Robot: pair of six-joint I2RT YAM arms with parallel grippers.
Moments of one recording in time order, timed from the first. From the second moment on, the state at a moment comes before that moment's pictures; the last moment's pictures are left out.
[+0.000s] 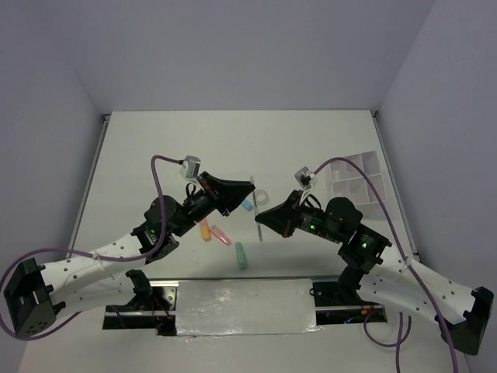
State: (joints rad) left arm -0.93 0.97 0.61 0.63 -0.04 -0.69; right arm 0.88 0.66 0.59 0.02 -0.21 0.60
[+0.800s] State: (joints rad) left arm -0.93 0.96 0.61 0.62 -0.07 -0.69; right arm 0.88 0.66 0.59 0.02 -0.22 0.60
